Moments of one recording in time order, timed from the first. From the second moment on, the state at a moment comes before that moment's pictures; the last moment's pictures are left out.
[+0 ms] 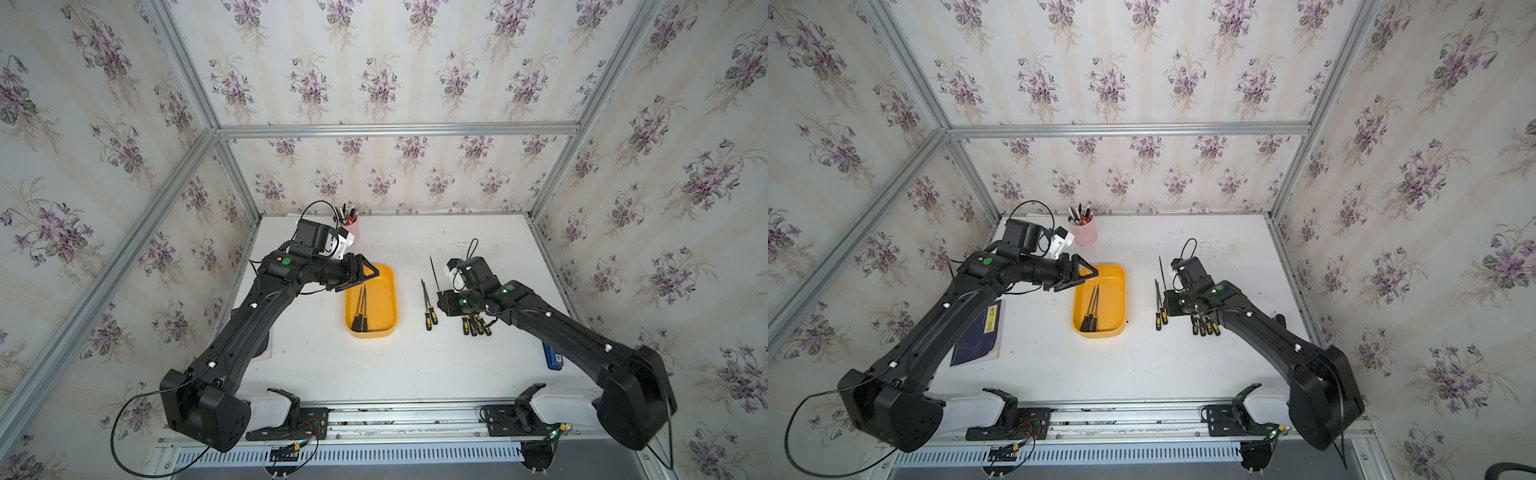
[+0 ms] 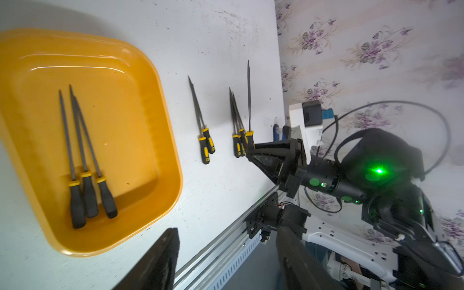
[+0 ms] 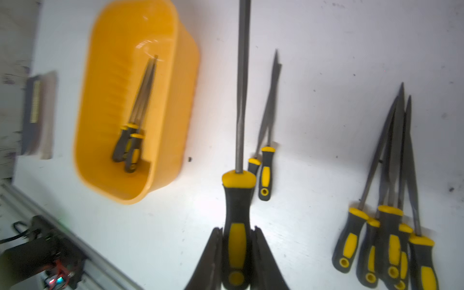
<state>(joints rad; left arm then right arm) -0.32 1.33 1.32 -0.82 0.66 -0.59 0.57 1.24 0.92 -0.61 -0.21 0.40</state>
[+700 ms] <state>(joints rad) -0.62 1.59 1.54 -0.66 0.57 -0.75 0.68 1.02 0.88 -0.53 -0.44 0.58</state>
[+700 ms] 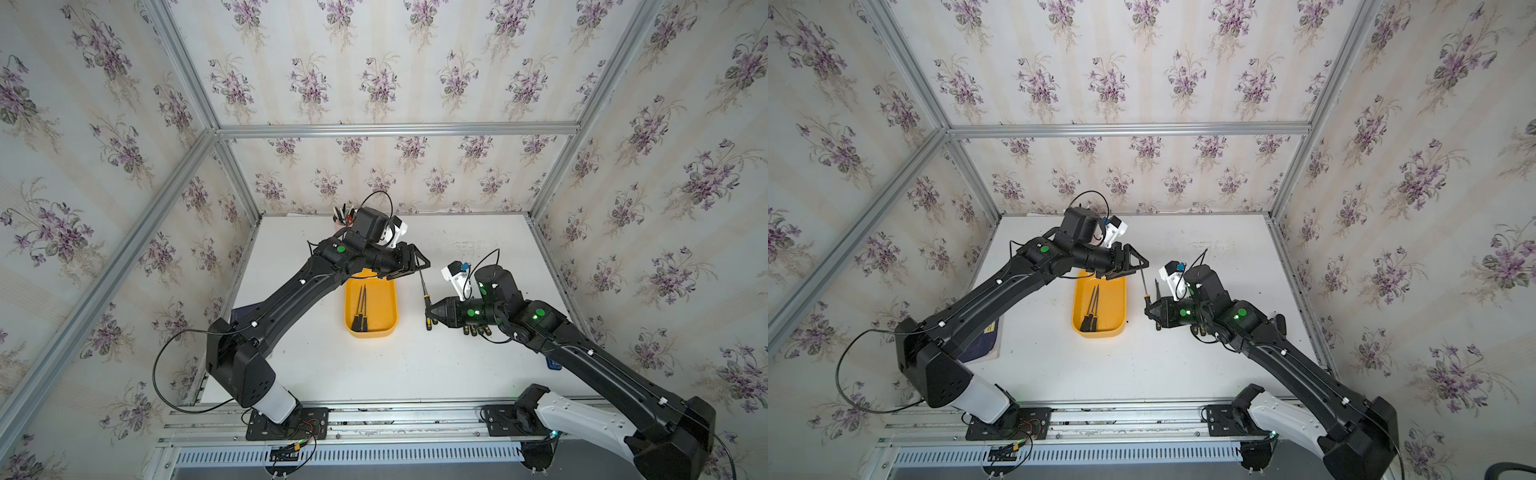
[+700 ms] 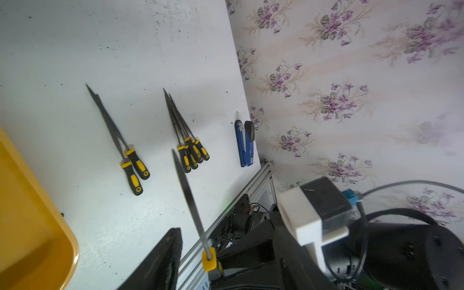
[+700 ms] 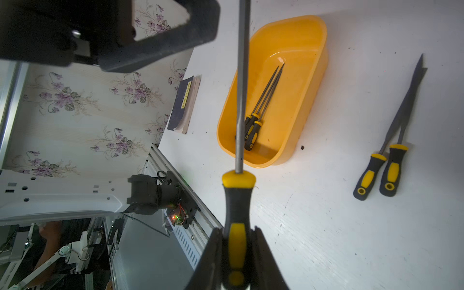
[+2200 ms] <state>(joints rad) -0.34 1.81 1.73 -1.03 0.40 -0.37 0.72 1.12 0.86 -0.45 -0.33 0.63</state>
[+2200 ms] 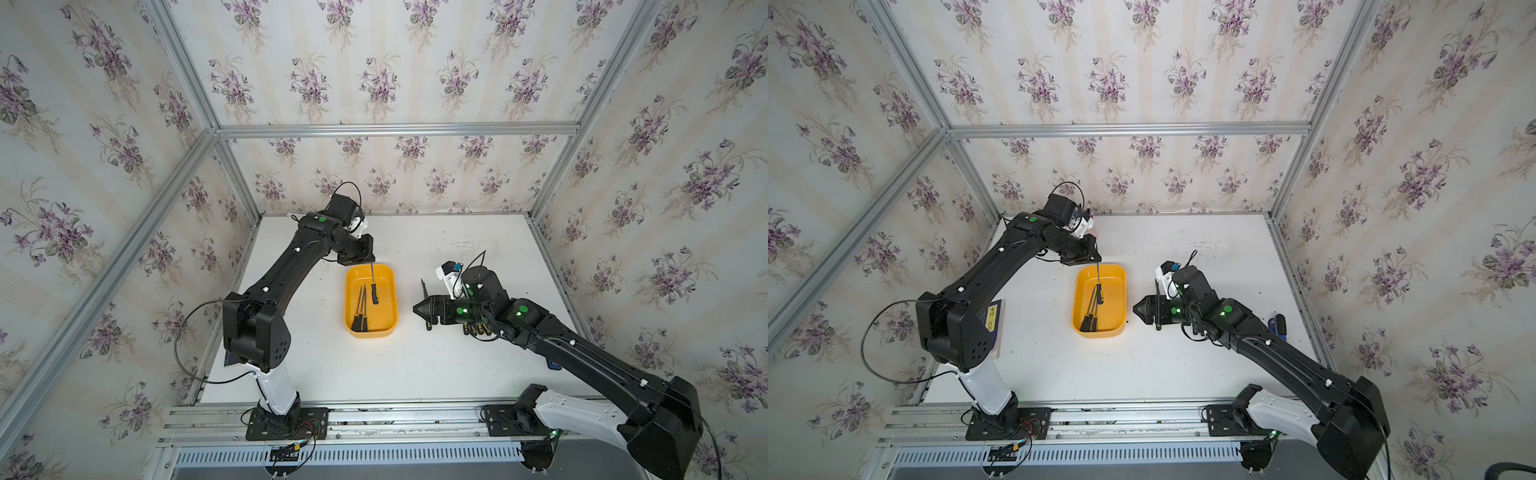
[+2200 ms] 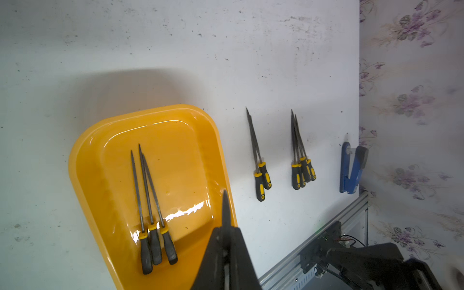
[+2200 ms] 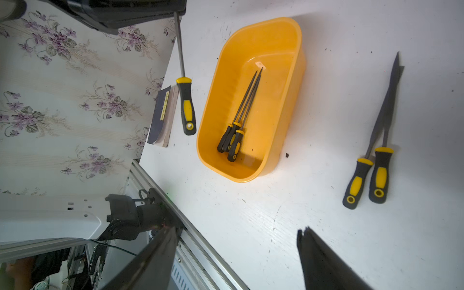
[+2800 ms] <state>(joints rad) -0.37 1.99 1.65 -0.98 0.27 -0.39 0.65 1.32 0.96 -0.46 -0.47 0.48</state>
